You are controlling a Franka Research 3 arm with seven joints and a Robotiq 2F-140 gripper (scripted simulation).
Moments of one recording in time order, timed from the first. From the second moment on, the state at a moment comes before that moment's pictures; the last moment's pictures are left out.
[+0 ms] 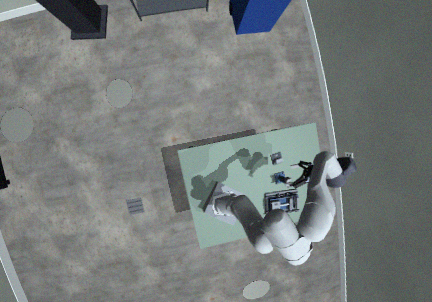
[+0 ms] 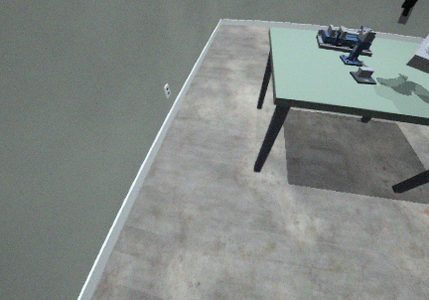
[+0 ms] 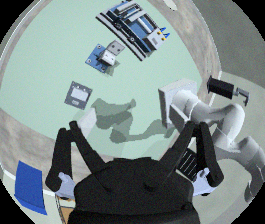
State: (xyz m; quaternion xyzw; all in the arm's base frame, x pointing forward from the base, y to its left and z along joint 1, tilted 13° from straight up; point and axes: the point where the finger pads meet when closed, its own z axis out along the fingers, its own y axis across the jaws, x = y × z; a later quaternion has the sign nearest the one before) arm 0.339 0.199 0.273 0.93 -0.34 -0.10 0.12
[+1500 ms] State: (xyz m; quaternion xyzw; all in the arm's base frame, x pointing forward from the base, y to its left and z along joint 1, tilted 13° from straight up) arm 0.390 0.260 0.274 0.80 -0.59 -0.02 -0.11
